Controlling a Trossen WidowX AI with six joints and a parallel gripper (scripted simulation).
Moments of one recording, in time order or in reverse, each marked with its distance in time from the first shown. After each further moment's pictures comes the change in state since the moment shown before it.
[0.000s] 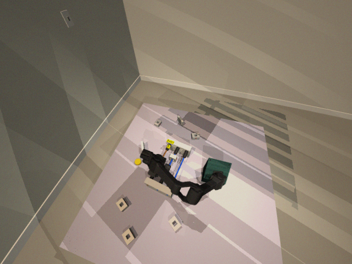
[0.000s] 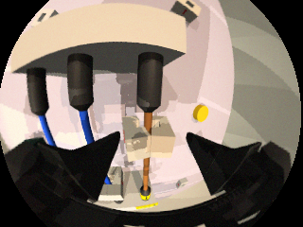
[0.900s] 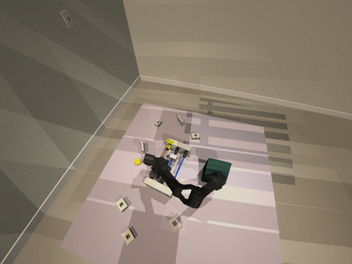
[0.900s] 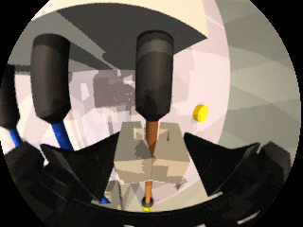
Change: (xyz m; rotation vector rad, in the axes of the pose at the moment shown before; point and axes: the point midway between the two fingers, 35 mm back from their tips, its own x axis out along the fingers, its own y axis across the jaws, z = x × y) arm 0.027 0.003 -0.001 0.010 -0.005 -0.103
